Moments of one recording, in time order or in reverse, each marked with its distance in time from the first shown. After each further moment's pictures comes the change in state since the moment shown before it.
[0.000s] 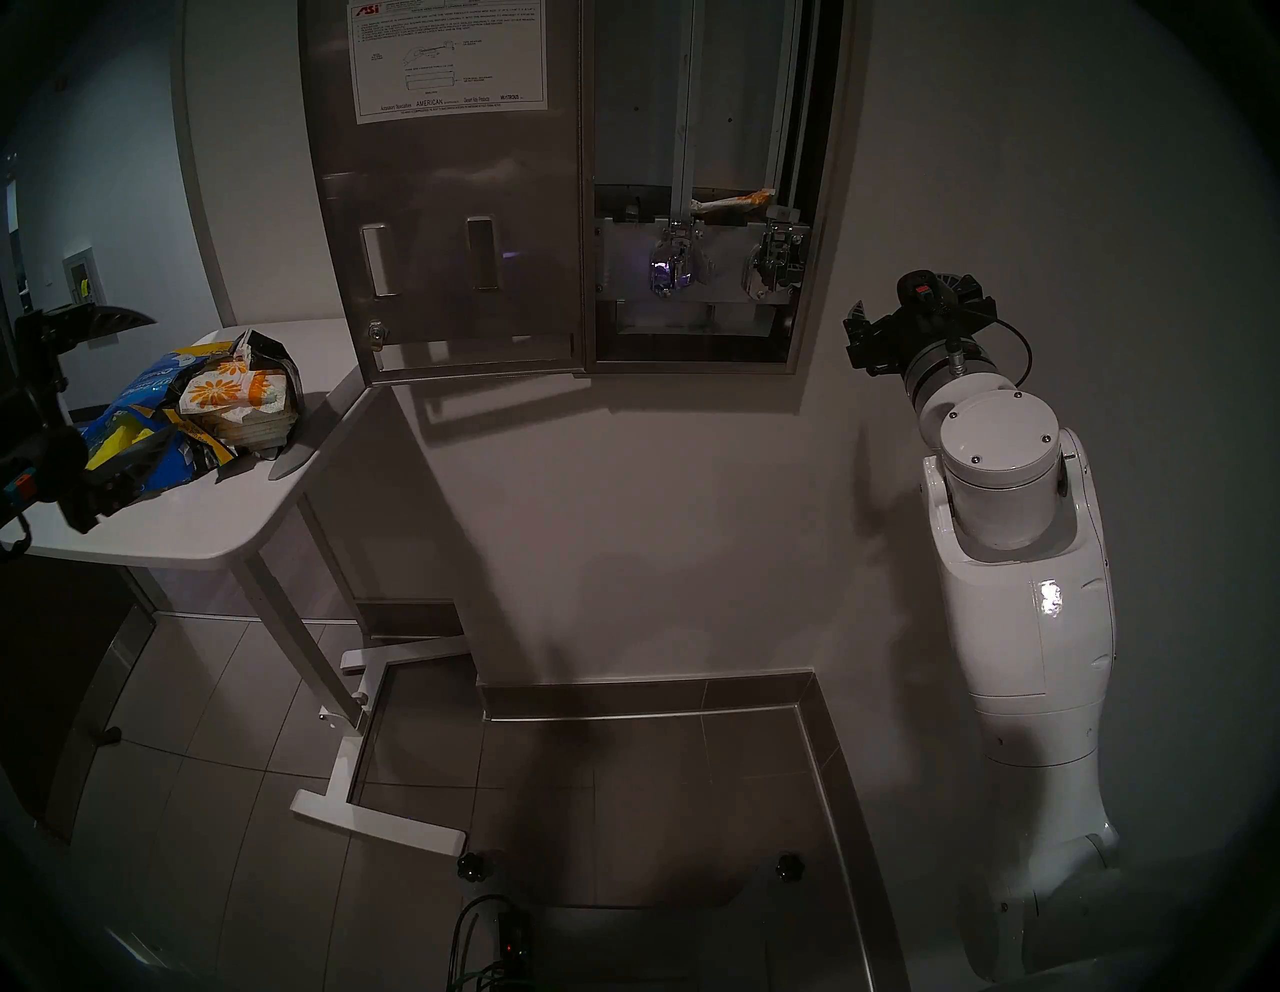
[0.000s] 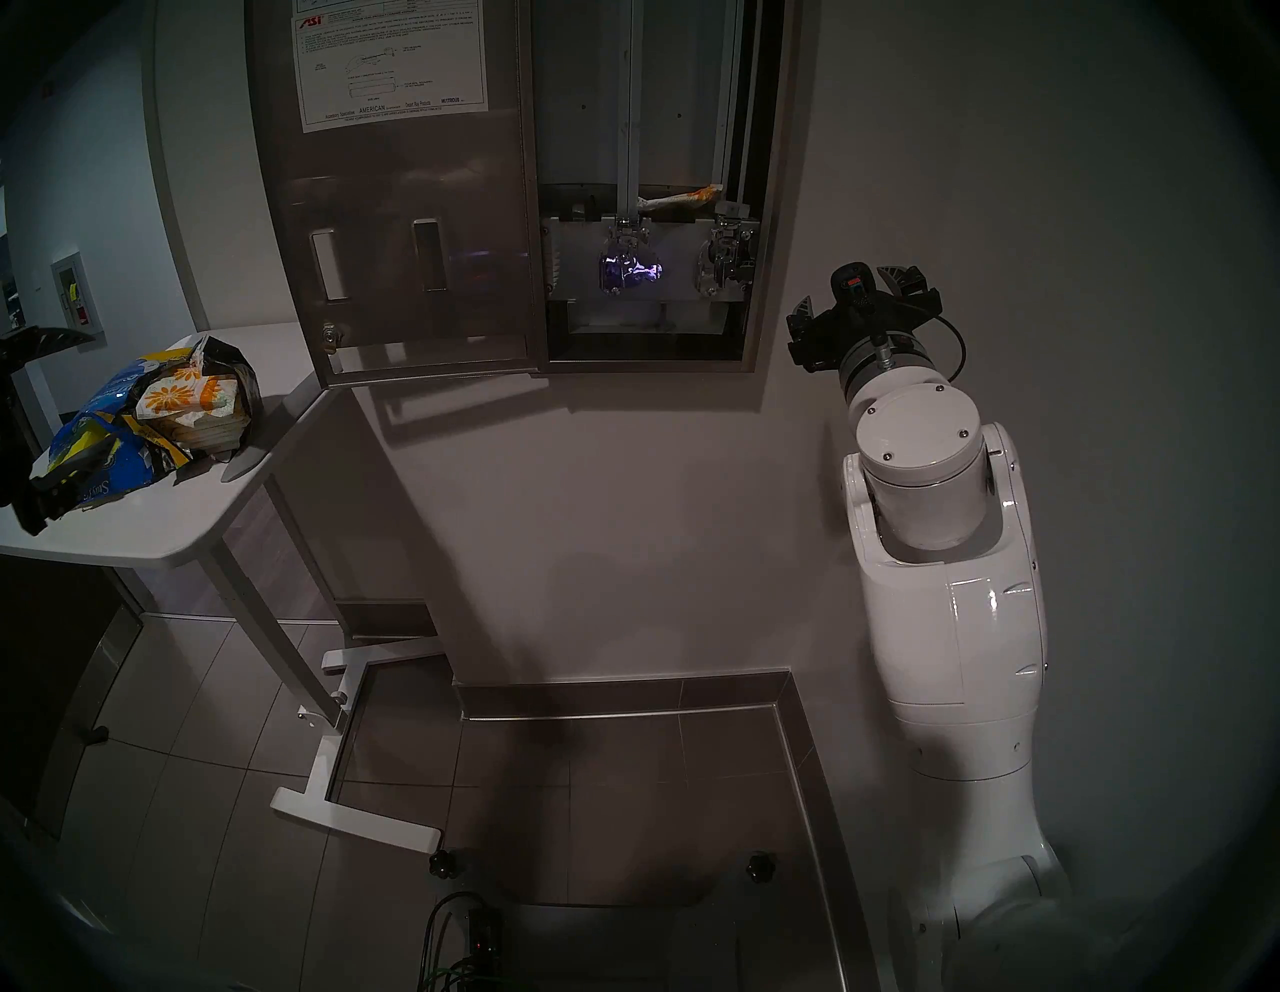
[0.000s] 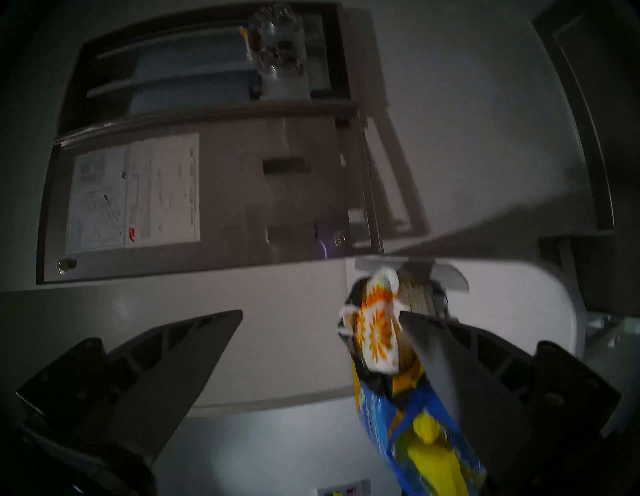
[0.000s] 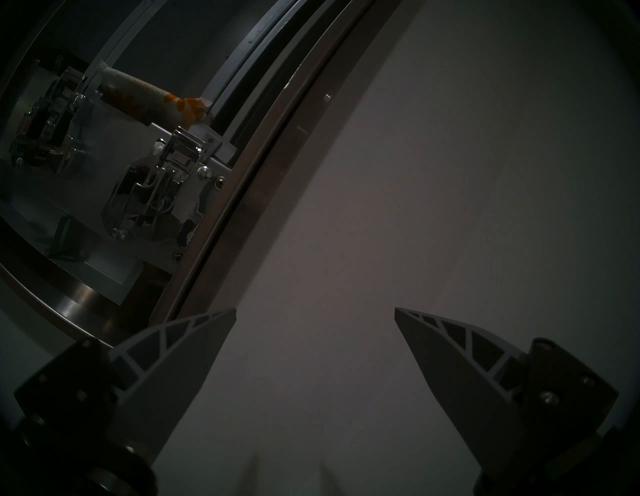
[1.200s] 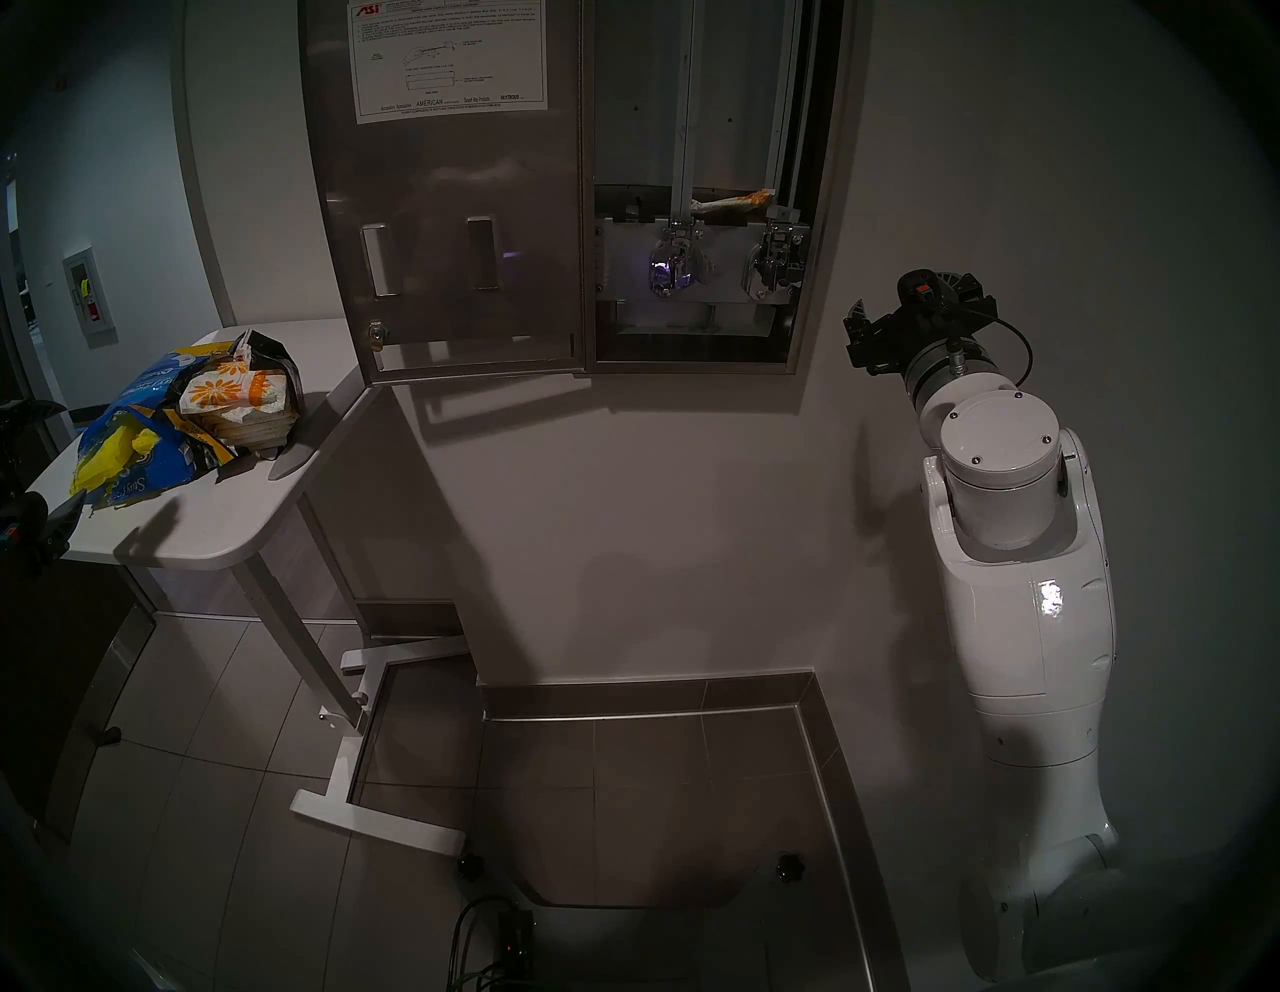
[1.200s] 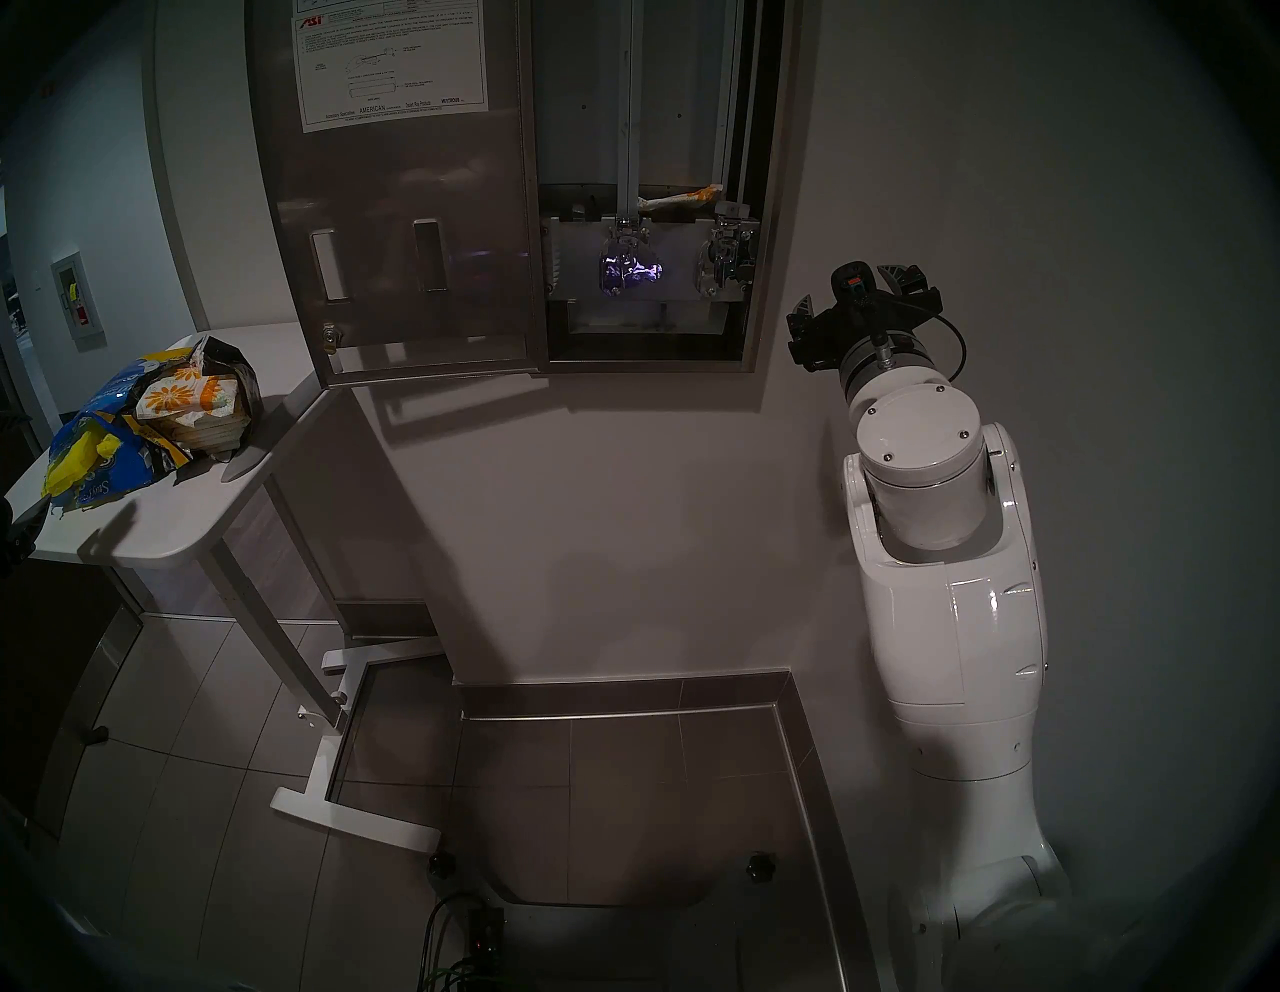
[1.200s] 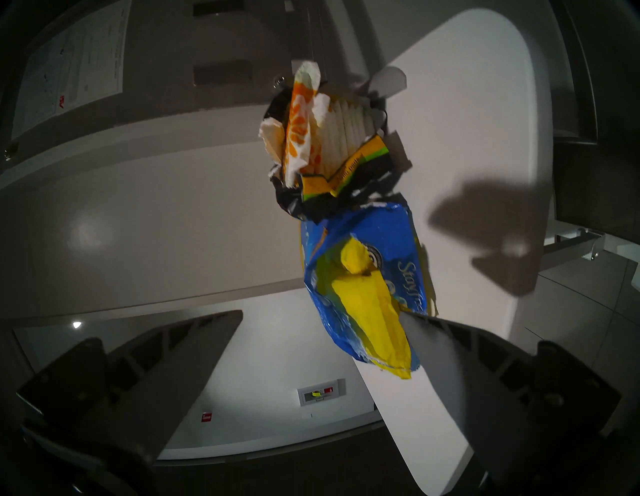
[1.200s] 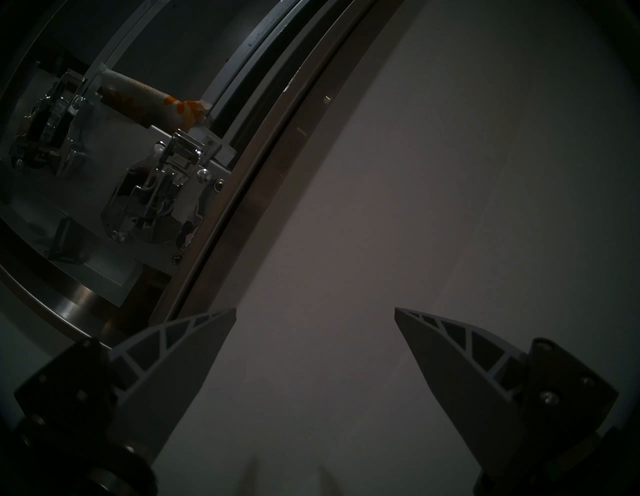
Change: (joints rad) left arm 0.072 -0.052 -0.019 0.207 0.353 -0.165 0.184; right arm 0.000 0.000 0.001 0.000 -0.001 -0.006 0.000
